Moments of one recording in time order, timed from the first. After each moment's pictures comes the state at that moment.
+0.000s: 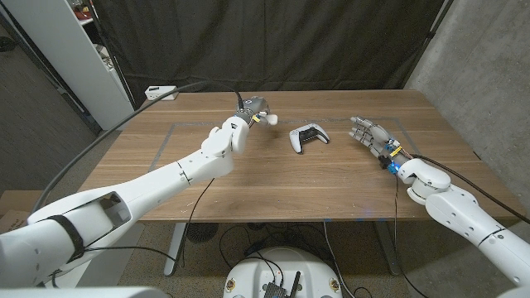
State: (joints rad) left arm 0.45 0.61 0.98 -1.75 0.69 0.63 0.02; left_hand 1.02 0.05 0.18 -0.13 0.30 0.70 -0.07 0.38 0.36 0.19 -0.10 0.31 0.26 0.07 -0.04 0.20 0.17 0.17 0.04 0.25 0.18; right arm -1.14 -0.78 -0.20 -1.73 0.86 0.03 -0.03; right_hand 0.66 0.11 0.24 -0.15 0.18 0.53 -0.08 0.25 0.21 0.26 -0.02 0.23 0.22 0.23 -0.04 0.22 0.18 0.39 0.03 0.20 0.17
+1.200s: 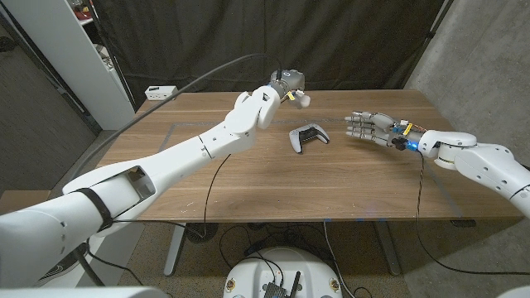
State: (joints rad) left arm 0.28 0.47 1.04 -1.76 1.00 0.51 -0.29; left_hand 1.03 0.05 0.14 -0.11 0.29 0.73 -0.04 0.38 0.36 0.17 -0.10 0.29 0.25 0.08 -0.04 0.19 0.17 0.21 0.02 0.24 0.19; right arm -0.92 -0.95 -0.23 -1.65 1.01 -0.29 0.31; right_hand 0.70 0.09 0.23 -0.16 0.18 0.56 -0.03 0.24 0.21 0.27 0.01 0.23 0.22 0.23 -0.04 0.21 0.19 0.43 0.03 0.21 0.17
